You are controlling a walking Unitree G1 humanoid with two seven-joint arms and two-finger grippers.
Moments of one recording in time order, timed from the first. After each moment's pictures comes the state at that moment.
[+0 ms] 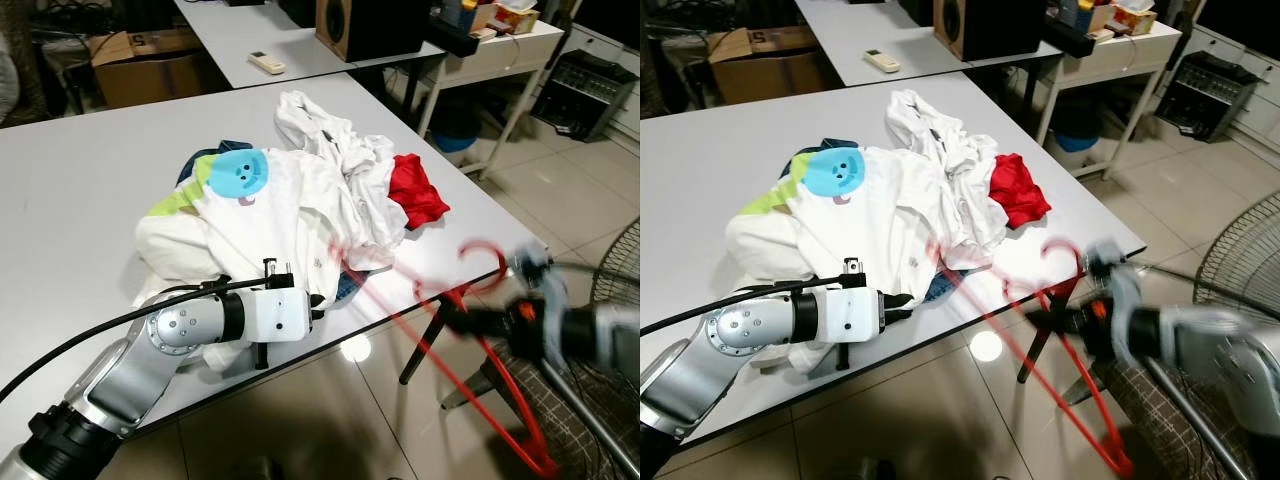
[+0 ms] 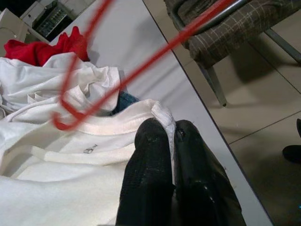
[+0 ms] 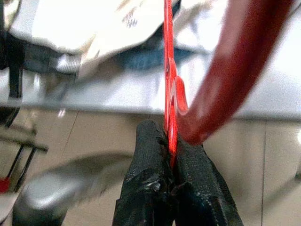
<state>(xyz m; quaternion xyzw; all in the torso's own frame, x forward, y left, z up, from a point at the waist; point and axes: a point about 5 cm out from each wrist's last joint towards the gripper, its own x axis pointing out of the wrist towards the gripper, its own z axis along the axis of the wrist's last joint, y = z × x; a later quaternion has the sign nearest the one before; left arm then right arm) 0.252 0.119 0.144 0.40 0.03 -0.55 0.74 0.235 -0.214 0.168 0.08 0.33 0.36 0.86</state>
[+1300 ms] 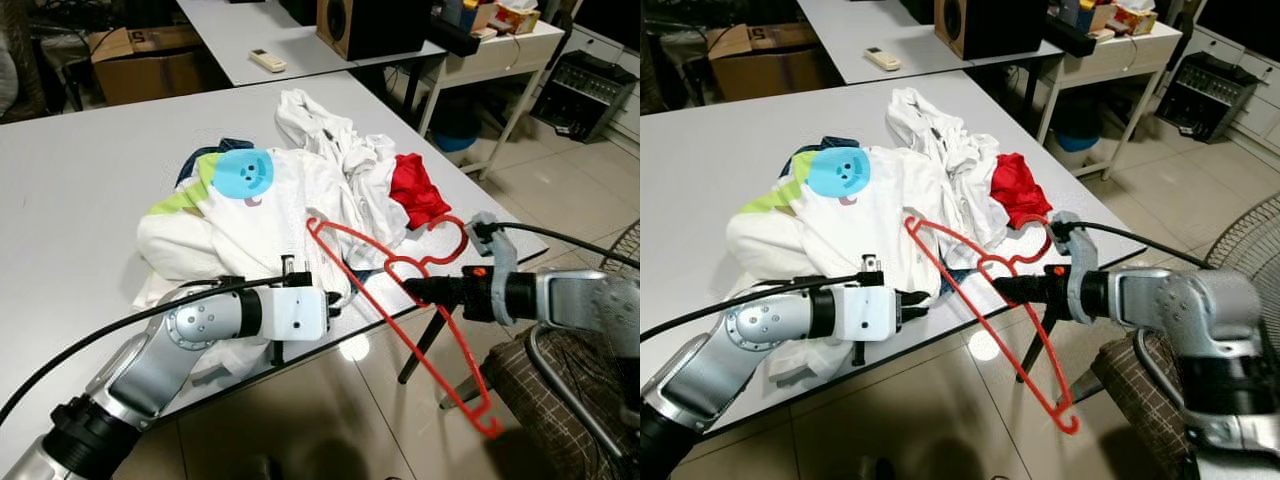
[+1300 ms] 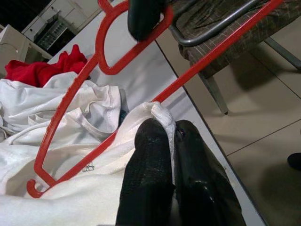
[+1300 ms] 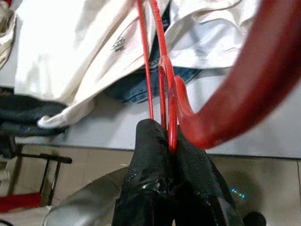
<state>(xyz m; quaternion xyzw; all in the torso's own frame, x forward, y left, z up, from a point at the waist) 0.255 0.103 0.148 0.40 0.00 -0.56 0.73 0.281 -0.186 0.156 0.16 0.39 0.35 0.84</state>
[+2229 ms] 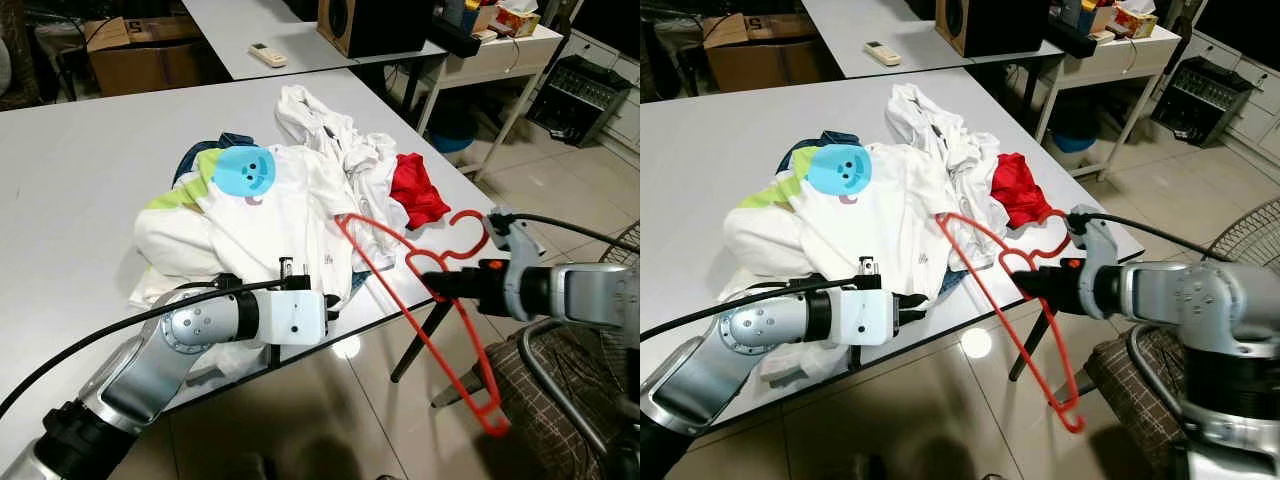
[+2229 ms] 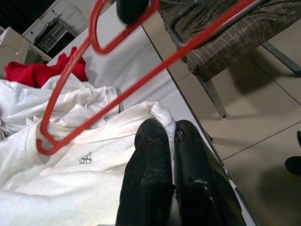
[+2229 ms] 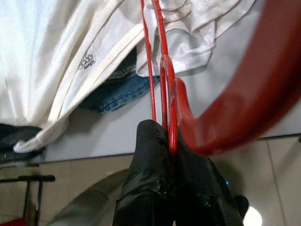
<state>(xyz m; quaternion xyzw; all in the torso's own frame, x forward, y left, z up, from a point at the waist) 0.251 0.103 0.152 0.41 0.00 -0.56 0.72 0.277 -0.195 0.167 0.17 0.40 0.27 0.86</state>
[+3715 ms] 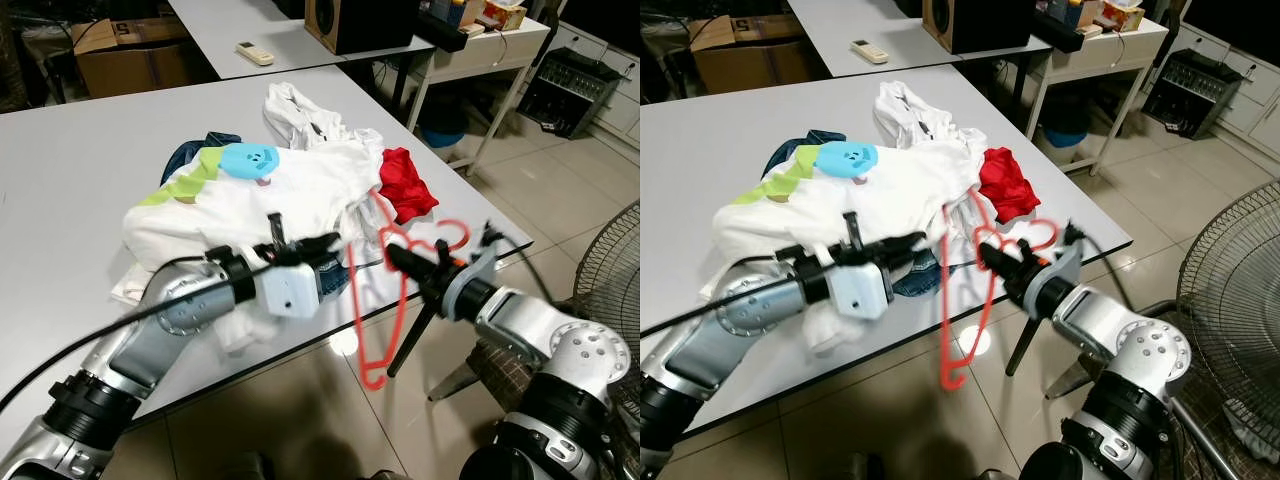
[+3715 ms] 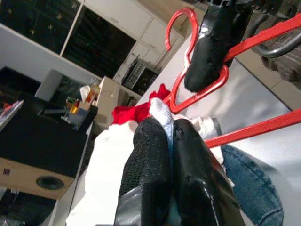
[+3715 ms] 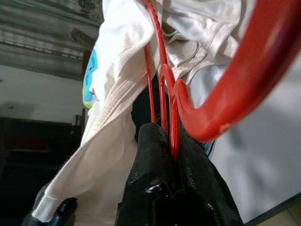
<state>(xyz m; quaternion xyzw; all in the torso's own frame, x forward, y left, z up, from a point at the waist) 0.275 0.109 0.172 0.48 -0.19 -0.45 0.73 0.280 -0.152 0.131 0.52 0.30 0.19 0.77</state>
